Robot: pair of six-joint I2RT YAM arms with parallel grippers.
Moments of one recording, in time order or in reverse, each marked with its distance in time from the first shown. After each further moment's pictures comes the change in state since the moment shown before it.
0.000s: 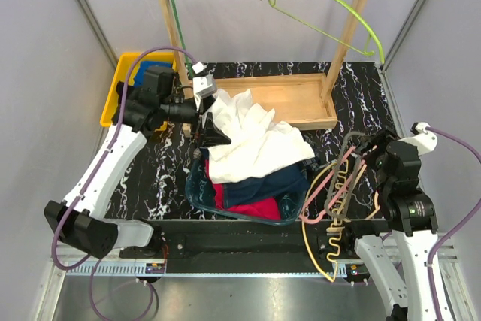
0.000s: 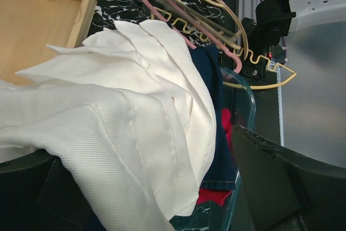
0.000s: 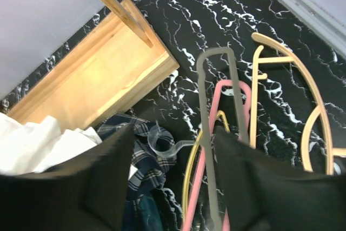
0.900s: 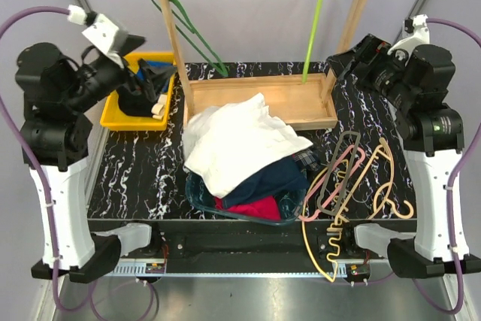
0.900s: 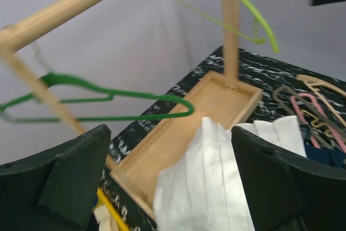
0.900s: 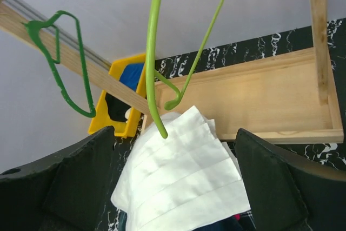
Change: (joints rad) left arm 0.211 -0.102 0.611 -0.053 -0.401 -0.148; right arm 0.009 0.640 0.849 0.012 -0.610 -0.087
